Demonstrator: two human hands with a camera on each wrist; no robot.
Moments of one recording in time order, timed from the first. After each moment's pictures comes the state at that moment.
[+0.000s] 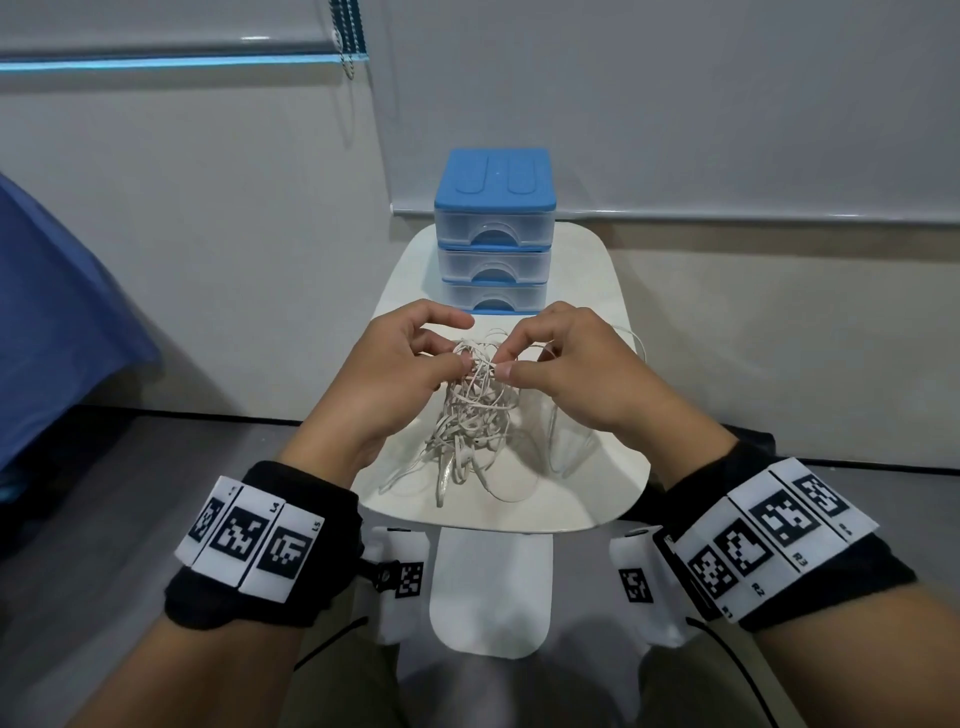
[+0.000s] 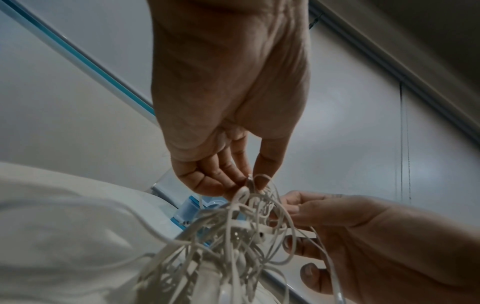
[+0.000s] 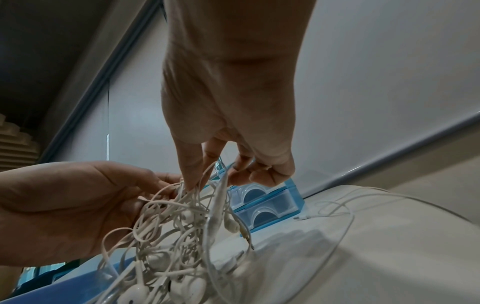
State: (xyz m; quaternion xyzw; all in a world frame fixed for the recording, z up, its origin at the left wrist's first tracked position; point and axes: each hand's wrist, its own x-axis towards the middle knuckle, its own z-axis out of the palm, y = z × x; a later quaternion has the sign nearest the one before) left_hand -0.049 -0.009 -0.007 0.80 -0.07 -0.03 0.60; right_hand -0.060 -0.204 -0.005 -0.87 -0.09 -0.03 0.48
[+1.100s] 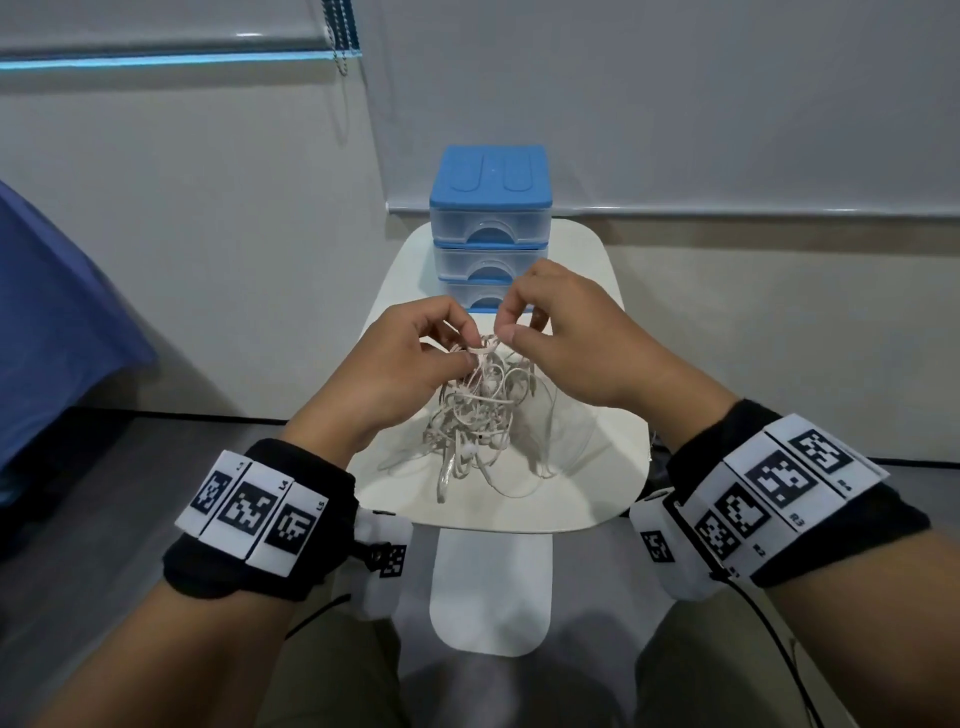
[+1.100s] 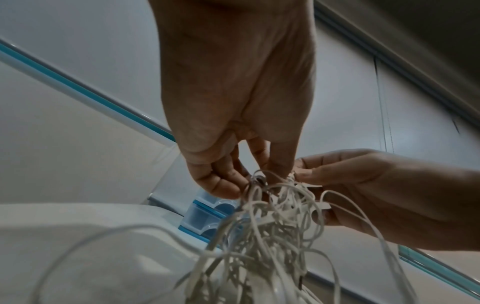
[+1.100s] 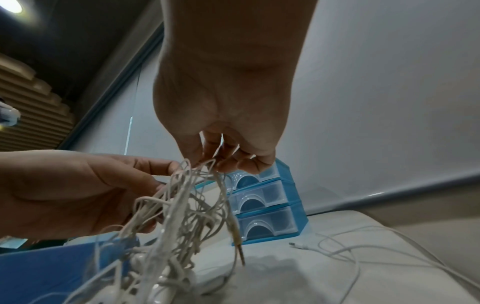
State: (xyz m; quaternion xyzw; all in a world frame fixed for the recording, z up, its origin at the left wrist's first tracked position) left_hand -0.041 -0.011 0.000 0.84 -0.16 -0.02 0.51; right_hand -0.047 -0.209 0.015 -0.91 -0.19 -0.10 0.34
